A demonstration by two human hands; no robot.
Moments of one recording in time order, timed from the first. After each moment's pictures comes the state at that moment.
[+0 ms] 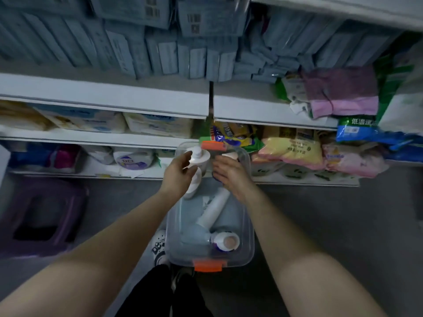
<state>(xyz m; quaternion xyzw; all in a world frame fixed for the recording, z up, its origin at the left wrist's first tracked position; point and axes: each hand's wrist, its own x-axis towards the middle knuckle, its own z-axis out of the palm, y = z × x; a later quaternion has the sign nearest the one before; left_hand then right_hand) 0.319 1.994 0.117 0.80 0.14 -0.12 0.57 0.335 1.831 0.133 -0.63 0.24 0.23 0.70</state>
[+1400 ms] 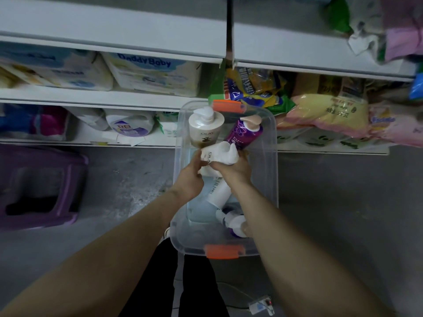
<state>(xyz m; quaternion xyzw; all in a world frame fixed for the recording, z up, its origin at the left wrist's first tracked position) 0.285 1.988 -0.014 0.81 0.12 -0.30 0.49 0.309 1.850 -0.018 -0.77 0.35 0.19 0.51</state>
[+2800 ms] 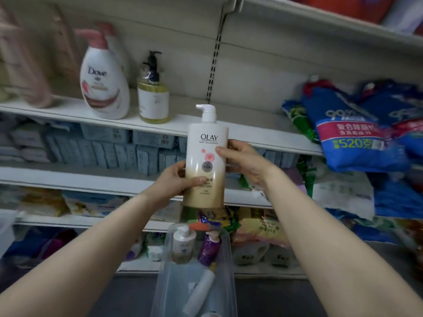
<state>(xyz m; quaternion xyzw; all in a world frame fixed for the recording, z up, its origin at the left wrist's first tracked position) 0.333 2.011 0.362 0.69 -0.04 -0.11 0.71 0.379 1.800 0.427 -0.75 -0.09 0.14 0.64</state>
